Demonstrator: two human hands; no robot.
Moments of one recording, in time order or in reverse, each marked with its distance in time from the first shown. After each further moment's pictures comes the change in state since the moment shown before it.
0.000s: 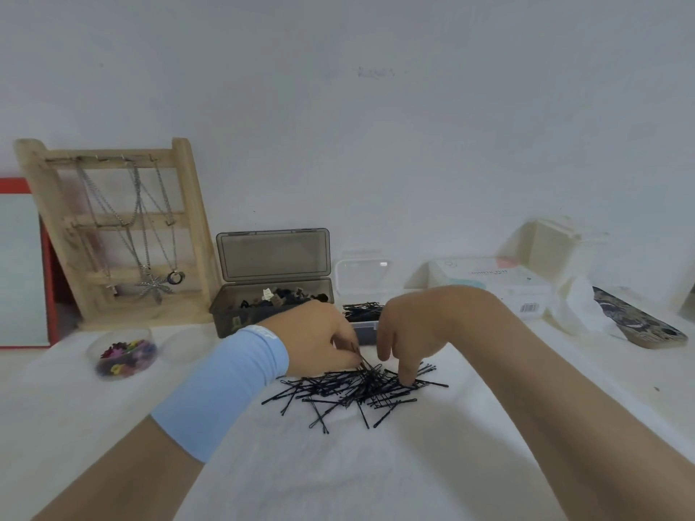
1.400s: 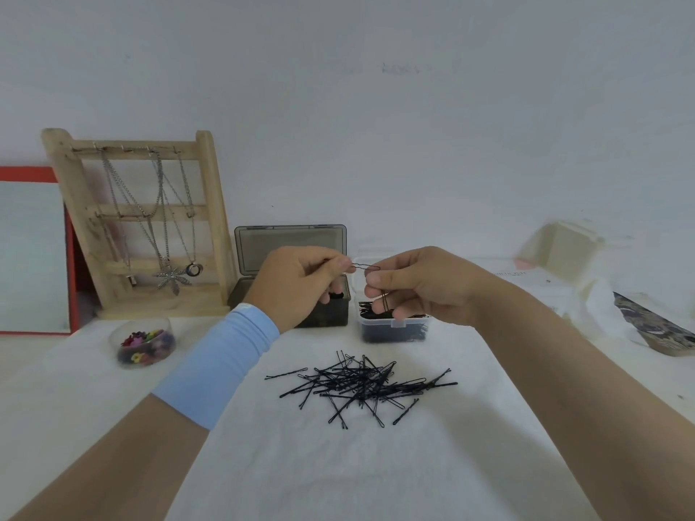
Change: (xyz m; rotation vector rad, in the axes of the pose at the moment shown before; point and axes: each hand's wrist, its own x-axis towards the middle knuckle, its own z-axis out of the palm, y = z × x) left_hand -0.008 -0.023 -0.022 -0.586 0.670 0.036; right_hand -0.004 -0.004 -0.009 1.458 0.315 -0.218
